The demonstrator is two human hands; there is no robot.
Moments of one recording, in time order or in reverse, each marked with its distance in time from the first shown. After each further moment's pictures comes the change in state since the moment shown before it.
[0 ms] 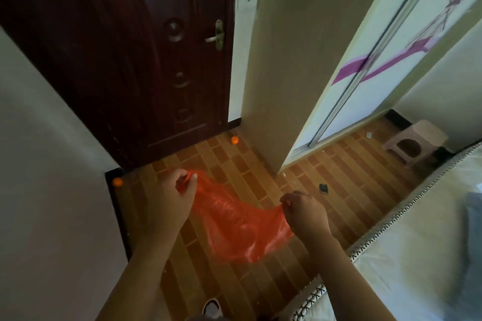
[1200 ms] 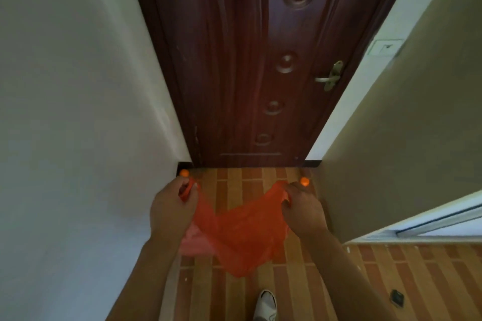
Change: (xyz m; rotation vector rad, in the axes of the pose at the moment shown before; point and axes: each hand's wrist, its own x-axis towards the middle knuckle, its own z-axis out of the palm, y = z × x) left_hand 0.116 -0.077 -0.026 0.111 0.308 -0.391; right_hand 0.264 -0.155 0.022 0.114 -0.246 -0.460
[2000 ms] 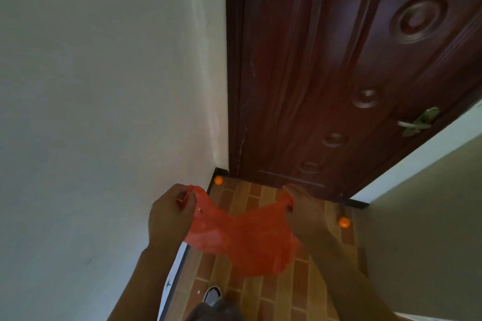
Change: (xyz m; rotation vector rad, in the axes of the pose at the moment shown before) left_hand 0.085 -0.094 -0.055 -0.011 0.184 -0.247; right_hand 0.144 -0.126 0.048 0.014 -0.128 -0.189
